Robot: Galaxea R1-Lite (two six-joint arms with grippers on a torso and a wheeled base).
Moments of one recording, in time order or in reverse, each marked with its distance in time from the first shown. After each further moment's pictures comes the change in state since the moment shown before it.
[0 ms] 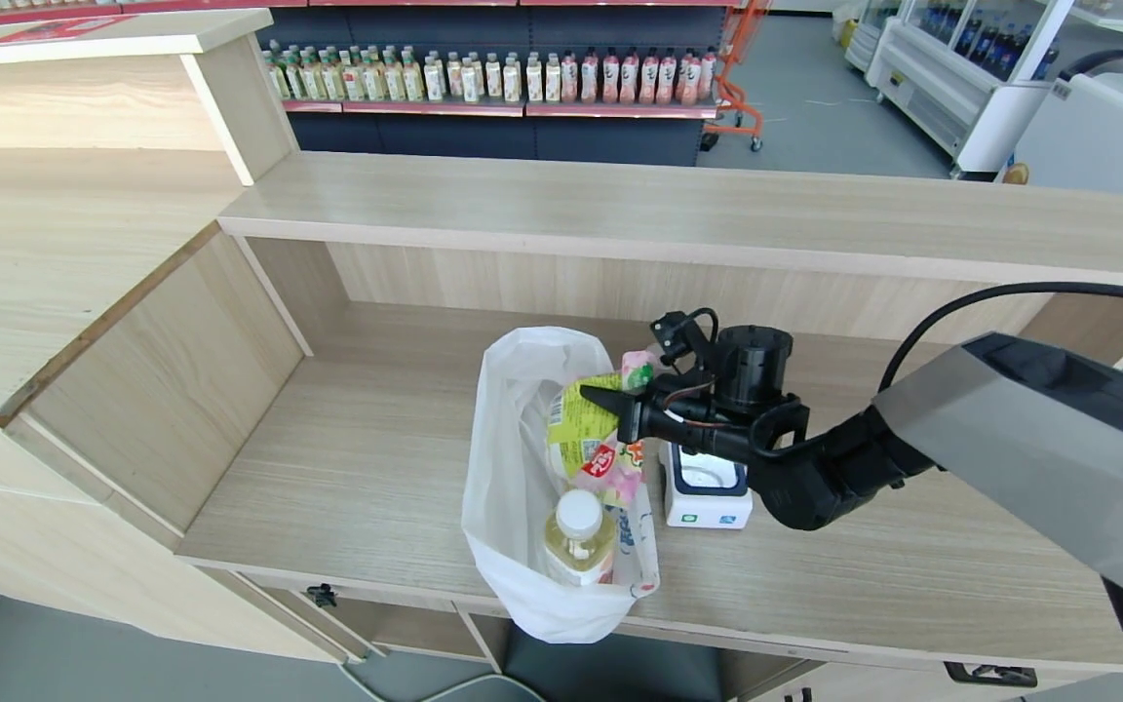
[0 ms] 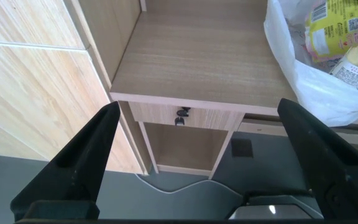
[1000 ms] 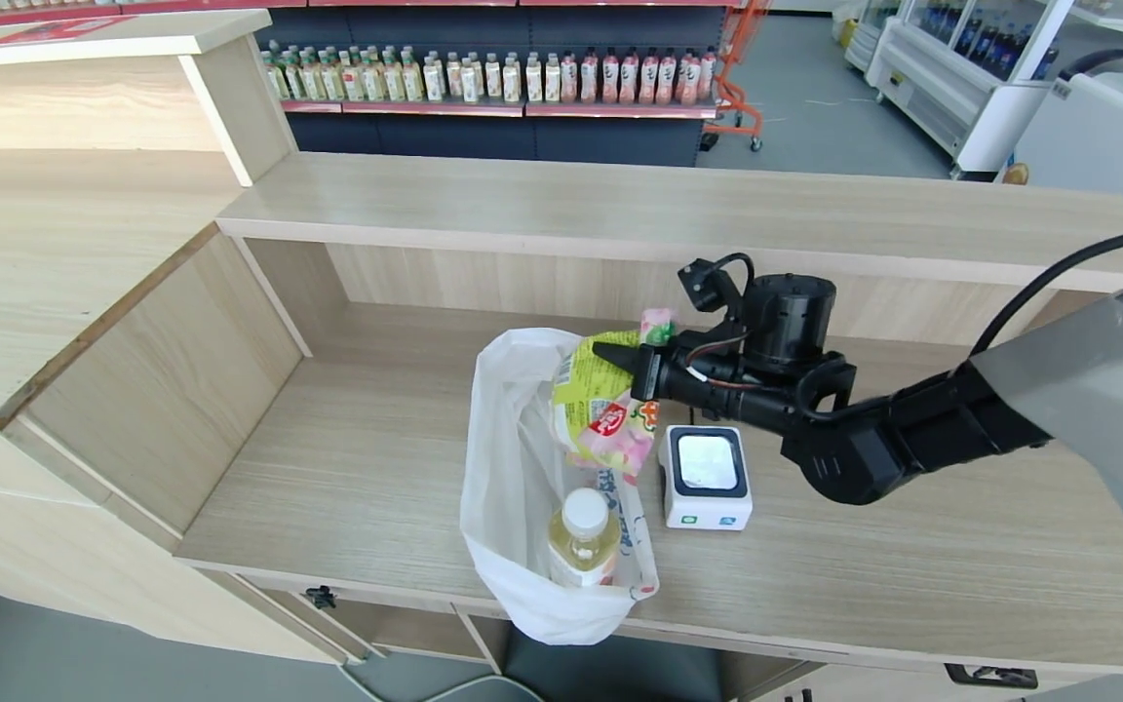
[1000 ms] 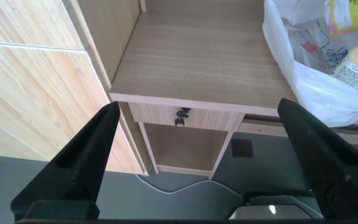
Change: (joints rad) left arm 0.000 0.000 0.000 0.000 0.000 0.000; right arm 0.017 -0.170 0.035 0.103 -0.066 0.087
